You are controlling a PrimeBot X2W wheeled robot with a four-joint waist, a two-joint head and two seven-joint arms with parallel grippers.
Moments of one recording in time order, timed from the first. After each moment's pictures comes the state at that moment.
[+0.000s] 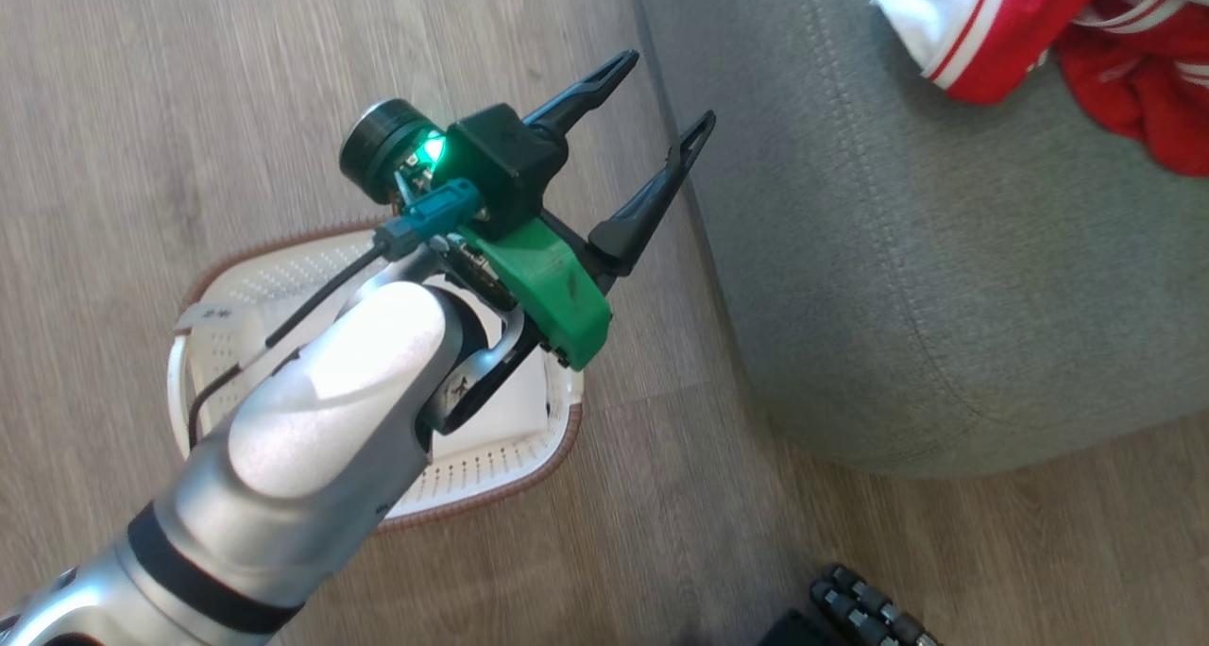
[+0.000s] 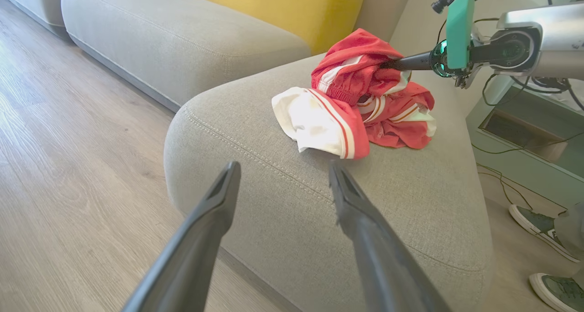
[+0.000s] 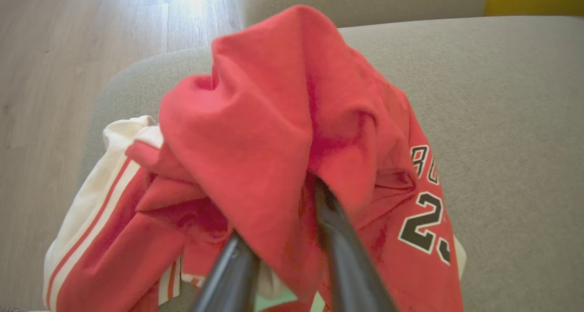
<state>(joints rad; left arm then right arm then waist) -0.77 0.26 -0.83 0.10 -0.51 0.02 0.01 -1.10 -0.63 0.48 0.92 0.84 0.13 0.12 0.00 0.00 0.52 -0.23</state>
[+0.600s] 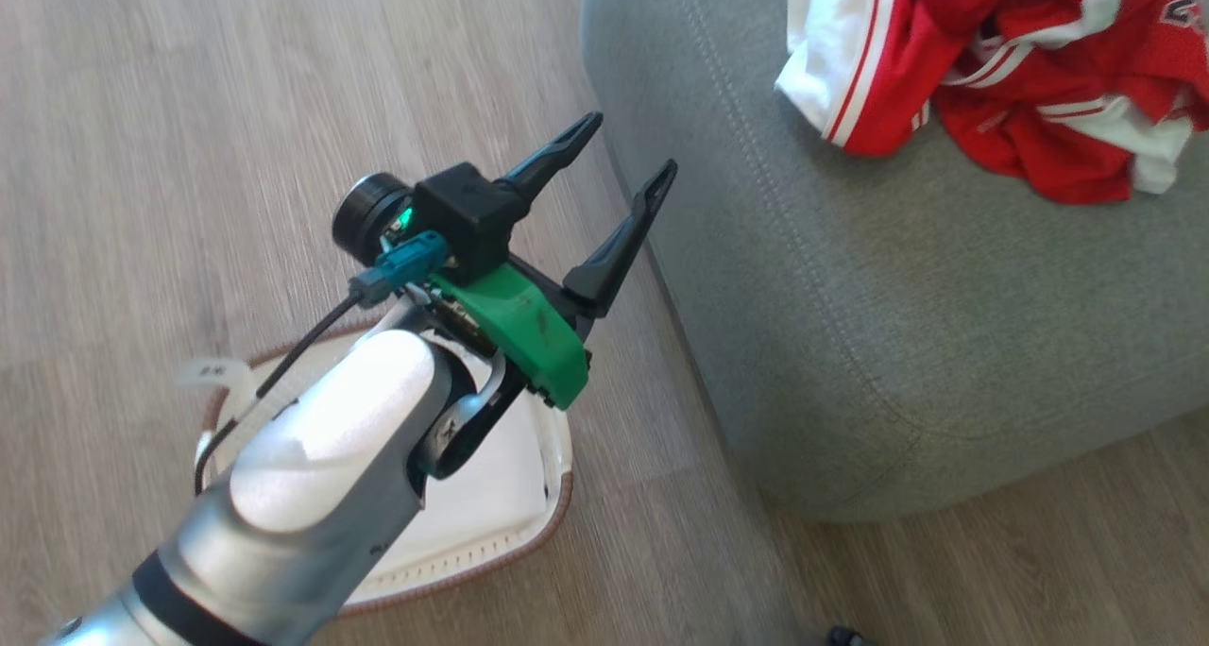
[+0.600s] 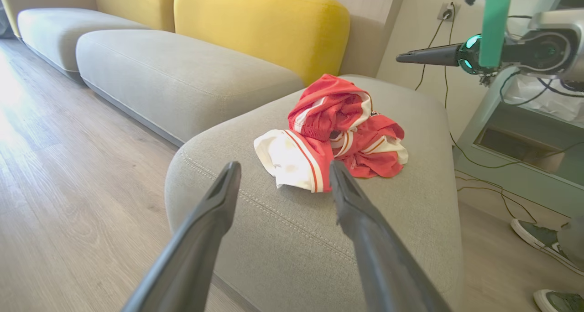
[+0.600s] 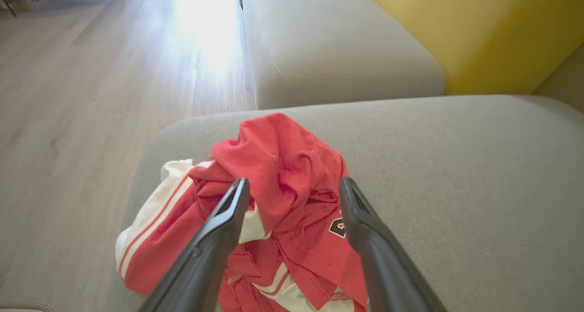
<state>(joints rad) -0.69 0.27 -0.83 0.13 -0.56 0.04 -0.06 -1.04 -0.72 0.63 0.79 0.93 0.13 0.10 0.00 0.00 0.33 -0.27</state>
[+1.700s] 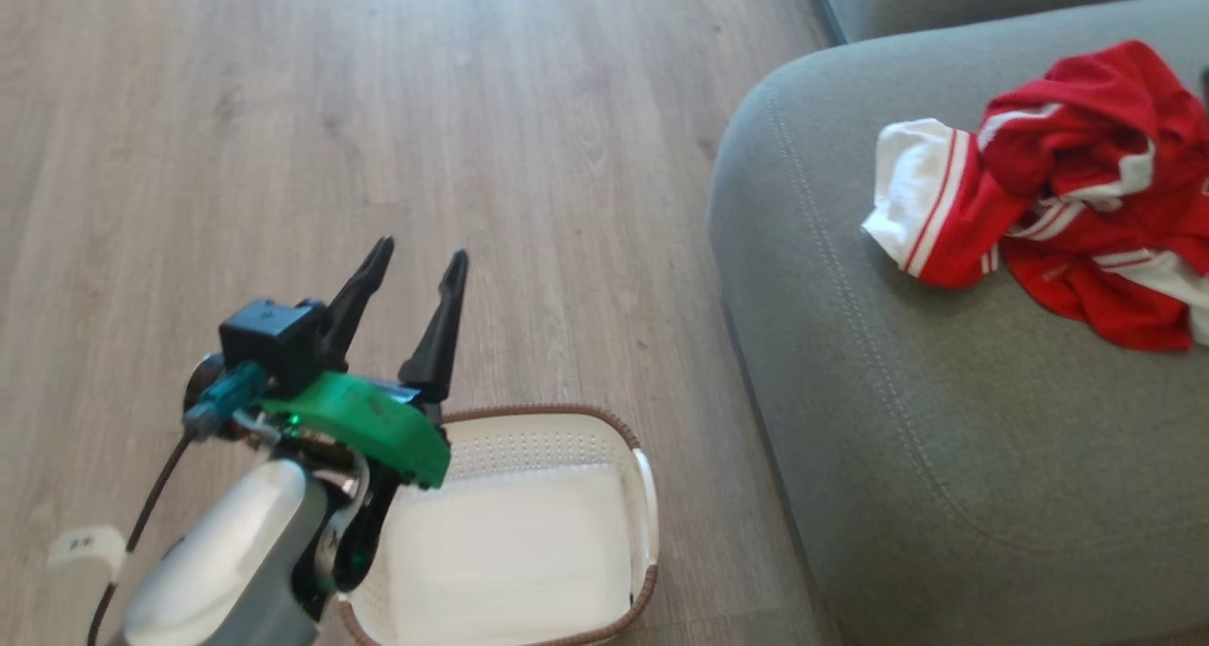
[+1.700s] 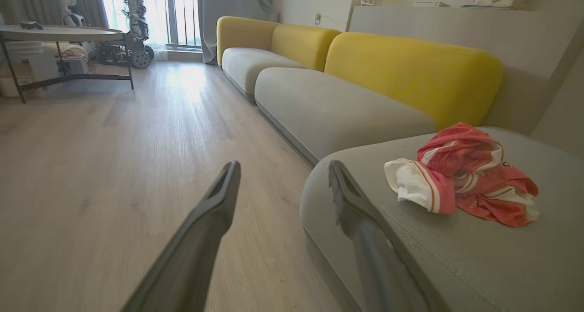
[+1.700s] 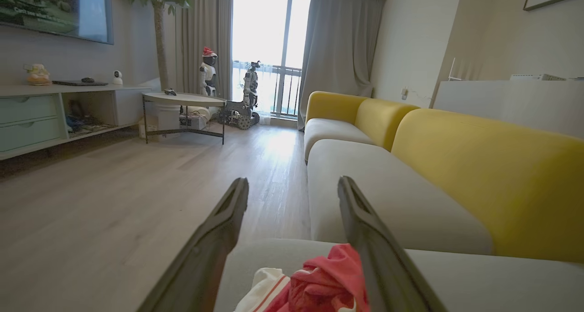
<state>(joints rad) -0.37 0.40 -0.66 0.09 -0.68 0.21 -0.17 -0.46 -0.72 0.21 0.33 0.66 0.13 -0.24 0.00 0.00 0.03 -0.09</state>
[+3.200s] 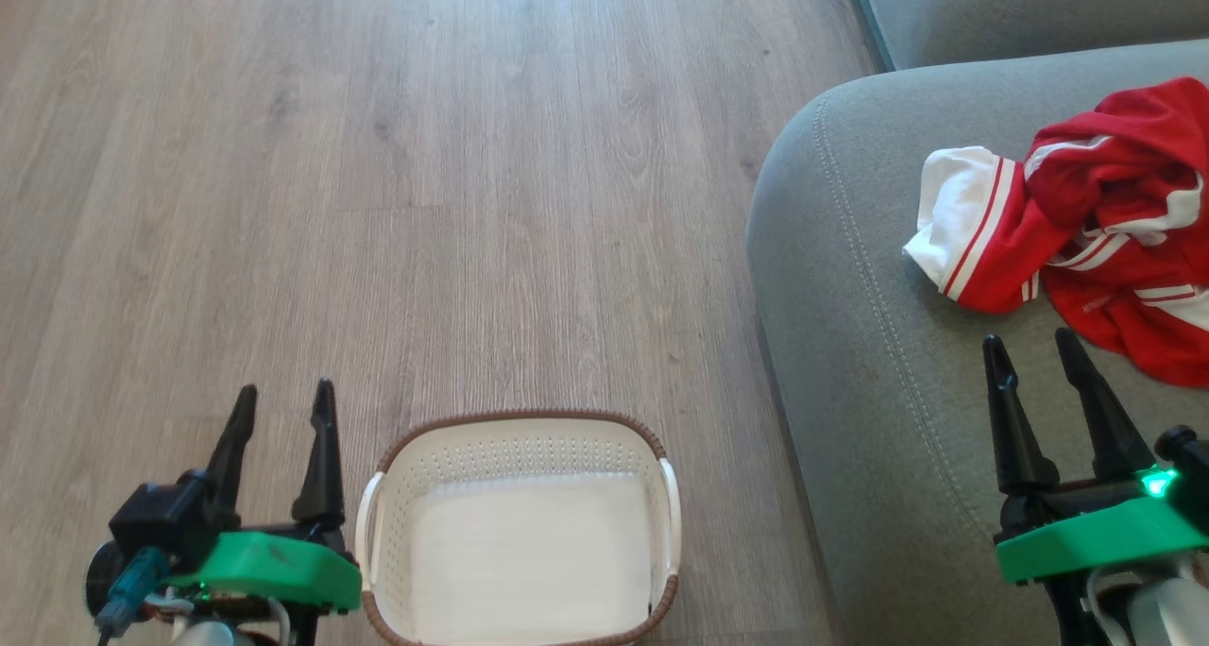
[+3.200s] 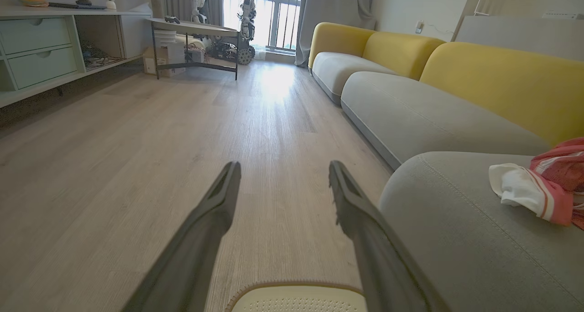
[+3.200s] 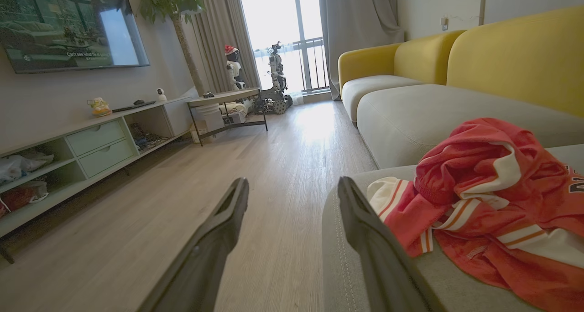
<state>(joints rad) 0.04 0.23 -0.23 0.07 -0.42 0.12 -0.25 0.05 -0.22 0.01 0.02 0.41 0.13 -0.25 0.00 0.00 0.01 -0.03</state>
